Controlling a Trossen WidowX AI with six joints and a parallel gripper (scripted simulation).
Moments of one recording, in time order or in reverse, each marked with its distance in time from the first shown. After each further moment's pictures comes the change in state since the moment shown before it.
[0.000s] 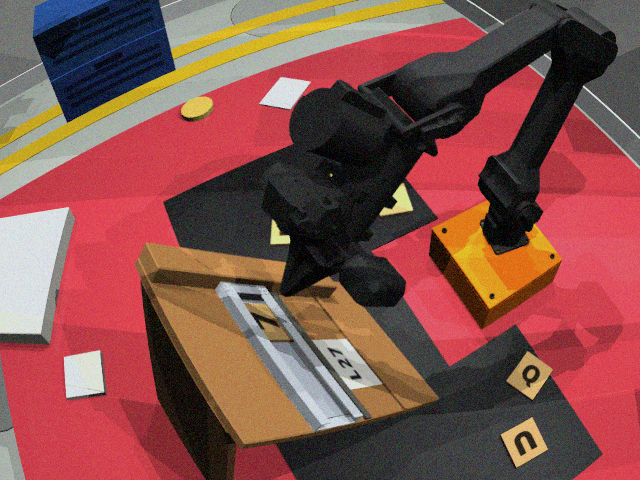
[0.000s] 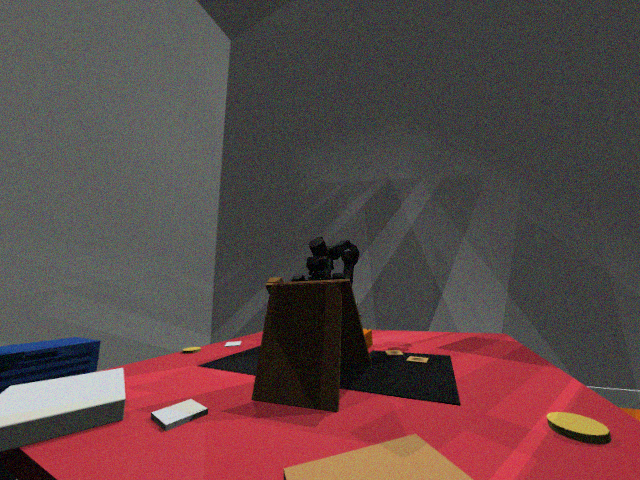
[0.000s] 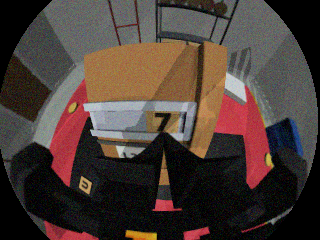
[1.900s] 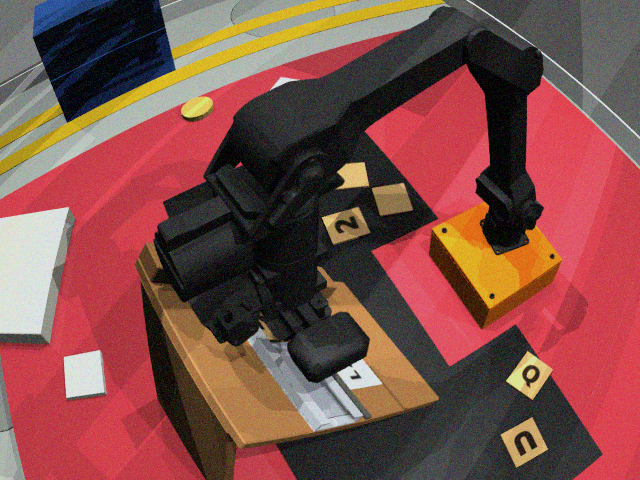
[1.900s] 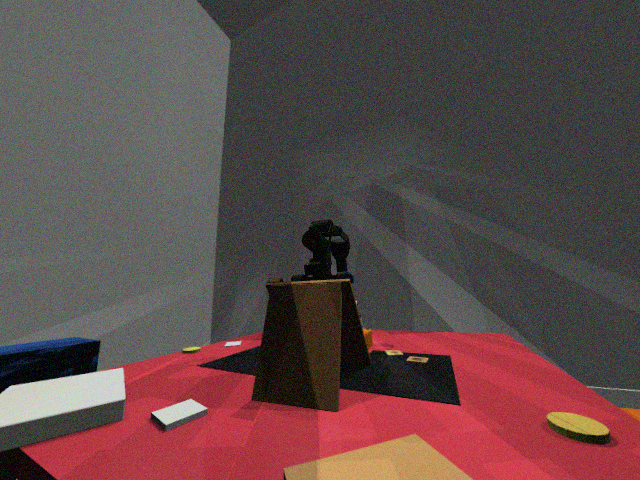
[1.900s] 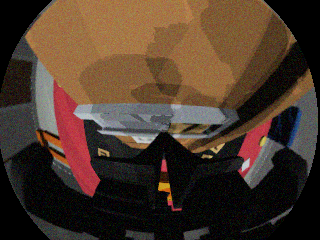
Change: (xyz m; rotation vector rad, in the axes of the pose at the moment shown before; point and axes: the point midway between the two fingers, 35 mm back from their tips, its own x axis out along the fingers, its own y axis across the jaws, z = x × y) arm 0.033 0.036 0.023 -0.008 0.660 0.007
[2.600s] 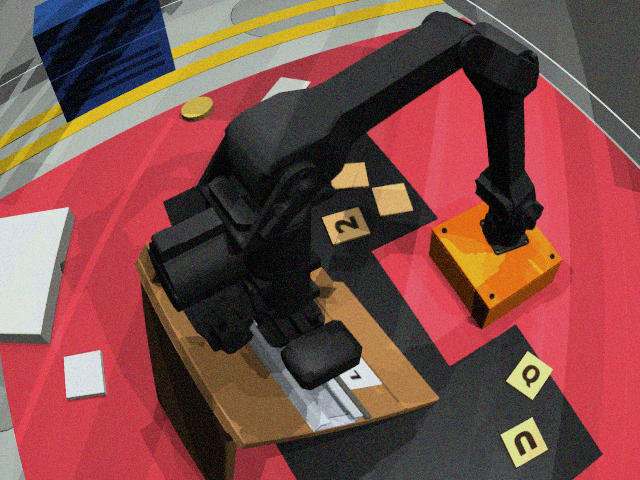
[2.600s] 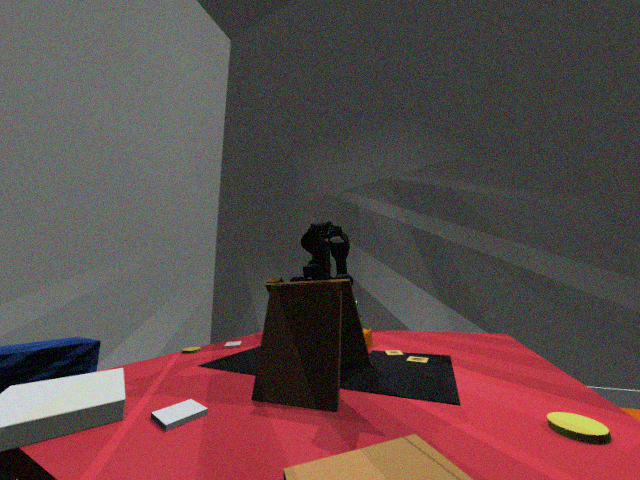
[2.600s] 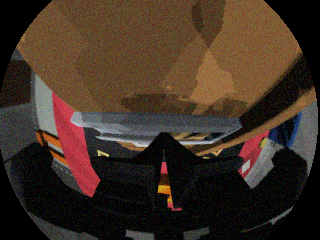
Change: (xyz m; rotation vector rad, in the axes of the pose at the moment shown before) arm 0.008 0.000 0.007 0.000 -0.001 0.000
